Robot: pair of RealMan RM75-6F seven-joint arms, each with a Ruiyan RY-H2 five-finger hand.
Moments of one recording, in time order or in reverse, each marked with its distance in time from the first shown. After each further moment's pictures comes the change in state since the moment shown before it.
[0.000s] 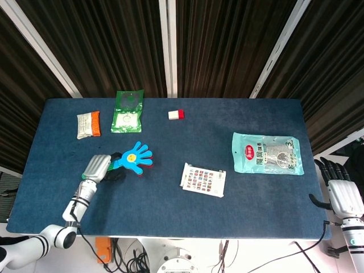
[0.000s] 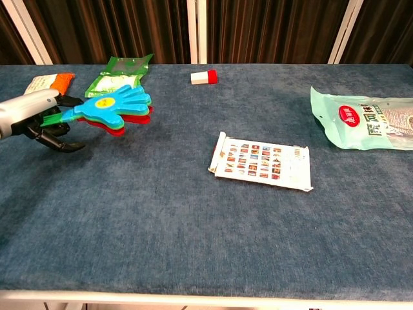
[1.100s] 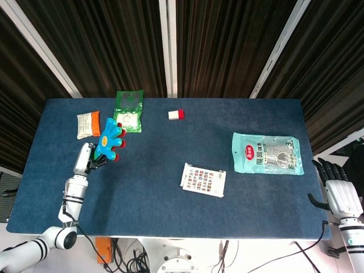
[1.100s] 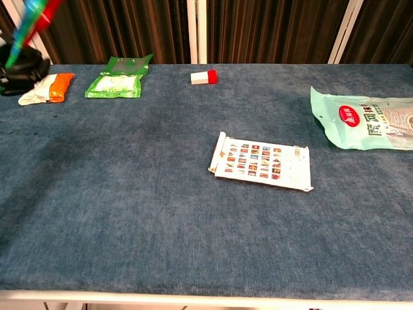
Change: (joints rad) left arm 0.072 0.021 -0.136 -0.089 -0.004 0.193 -0.581; right arm 0.005 -0.001 -0.002 -0.019 0.006 -0.012 -0.028
